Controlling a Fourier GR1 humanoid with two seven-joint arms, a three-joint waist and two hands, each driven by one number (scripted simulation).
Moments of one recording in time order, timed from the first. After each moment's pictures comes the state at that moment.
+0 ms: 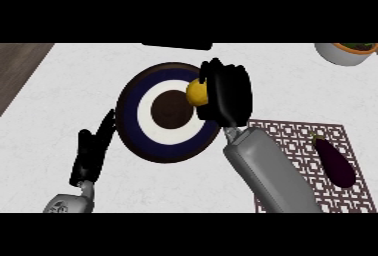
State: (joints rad) left arm -0.08 0.15 -0.12 -1.43 -0.04 0.16 0.22; right arm -0.68 -0.01 0.38 -1.31 1.29 -0.21 0.57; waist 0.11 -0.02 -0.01
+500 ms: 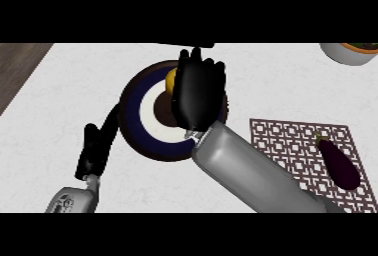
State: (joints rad) left arm -0.12 0.14 -0.13 -1.41 -0.04 0.16 0.23; right arm -0.92 -0.01 0.60 -1.24 1.32 -0.19 1.11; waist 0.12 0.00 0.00
